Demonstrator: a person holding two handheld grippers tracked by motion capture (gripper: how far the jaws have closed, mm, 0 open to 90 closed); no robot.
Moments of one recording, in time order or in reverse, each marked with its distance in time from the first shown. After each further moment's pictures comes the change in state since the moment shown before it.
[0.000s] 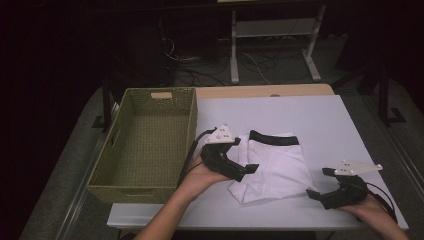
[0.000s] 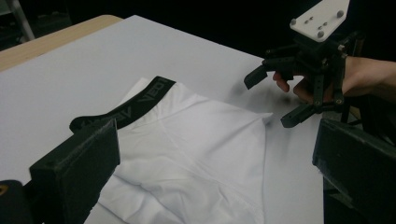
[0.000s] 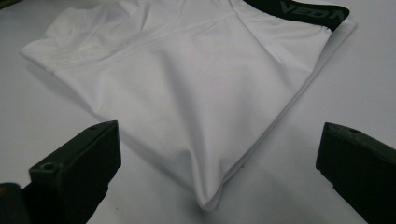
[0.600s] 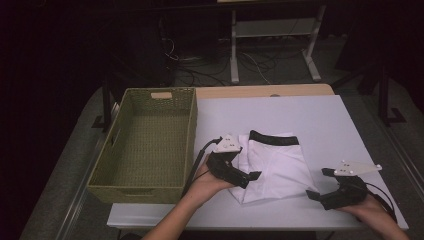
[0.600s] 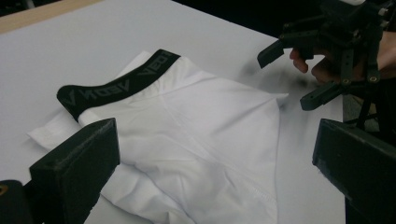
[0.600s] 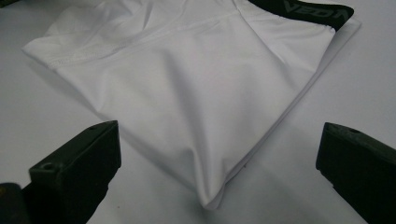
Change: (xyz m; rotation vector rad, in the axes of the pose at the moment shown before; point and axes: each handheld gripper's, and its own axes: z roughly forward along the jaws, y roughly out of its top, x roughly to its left) left arm -0.001 -0.027 0.023 0.043 0.040 -0.034; right arm 0.001 0.000 0.000 0.005 0.005 -0.002
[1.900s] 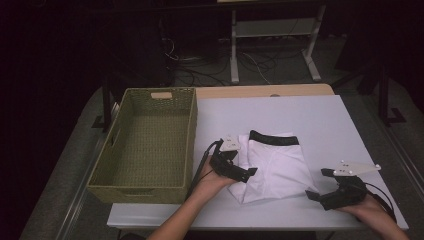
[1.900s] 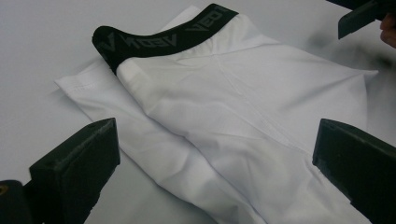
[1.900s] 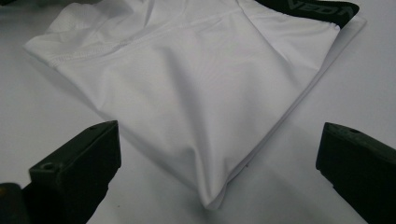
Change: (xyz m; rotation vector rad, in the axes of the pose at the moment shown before) left arm 0.033 -0.027 0.038 0.062 0.121 -0.071; right arm -0.001 -0.001 0.002 0.003 0.010 -0.006
